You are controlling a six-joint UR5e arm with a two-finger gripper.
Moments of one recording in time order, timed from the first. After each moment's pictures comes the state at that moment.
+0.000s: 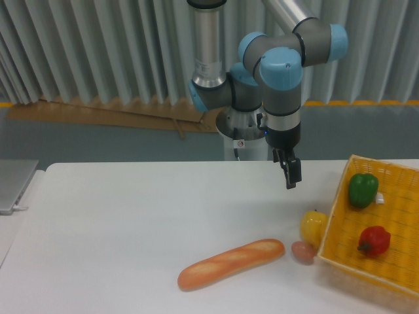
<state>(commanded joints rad) 2.47 -1.69 -1.58 -1.42 1.67 1.64</state>
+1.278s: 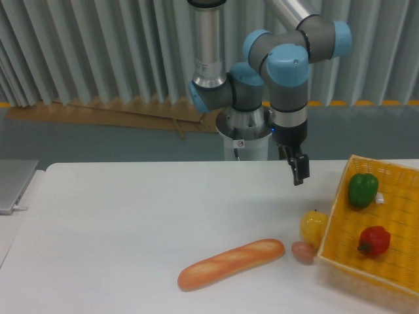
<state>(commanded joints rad) 2.59 -1.69 -1.57 -1.40 1.65 1.64</state>
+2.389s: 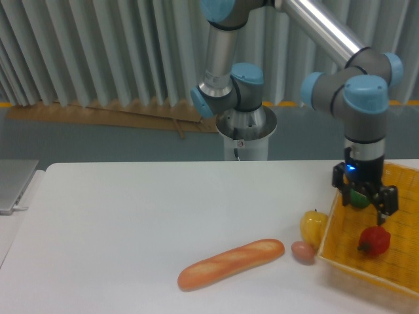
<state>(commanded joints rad) 2.75 -1.95 -1.46 -1.03 1.58 1.57</state>
